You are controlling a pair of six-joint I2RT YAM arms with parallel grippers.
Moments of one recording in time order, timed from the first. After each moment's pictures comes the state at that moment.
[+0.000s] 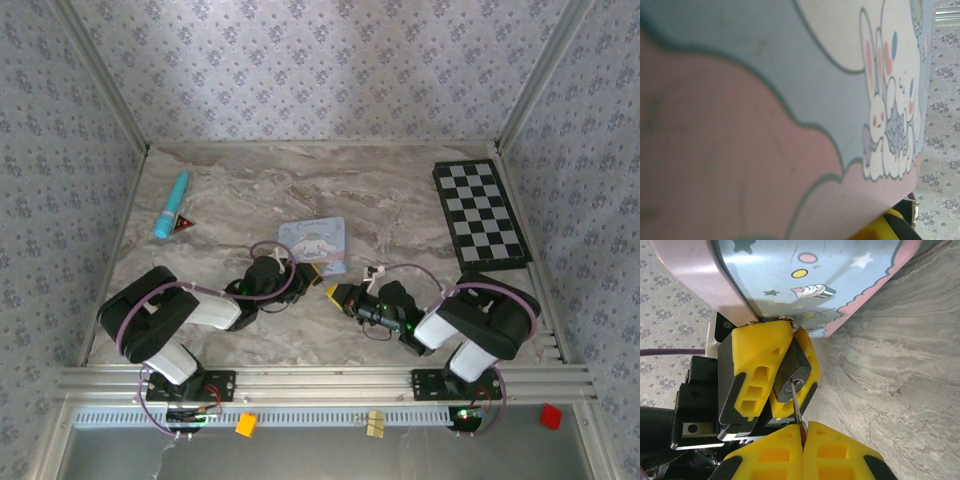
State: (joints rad) left arm -0.80 1.57 0.38 0.79 0.17 -1.47; right arm 0.87 1.61 0.16 1.22 -0.16 1.48
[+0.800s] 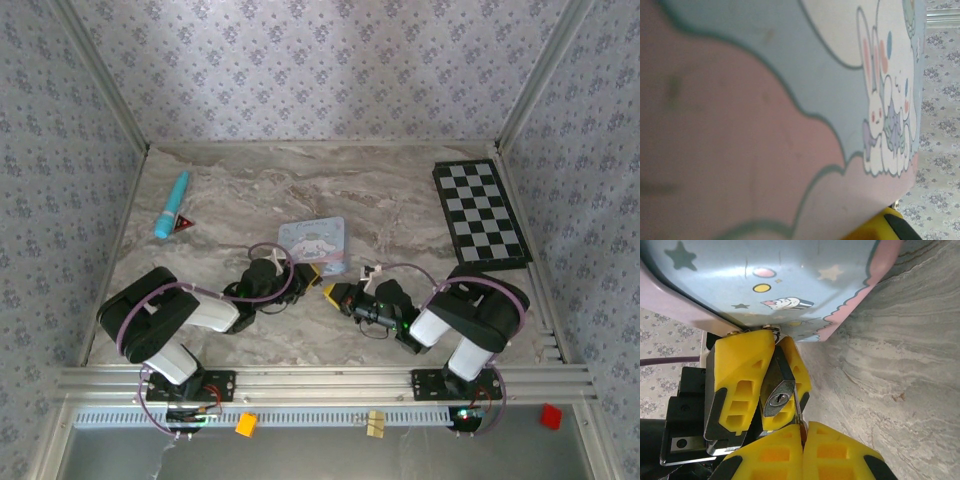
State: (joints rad) left arm -0.79 1.57 0.35 0.86 0.18 -1.49; right arm 0.87 1.67 0.18 1.26 -0.17 1.50
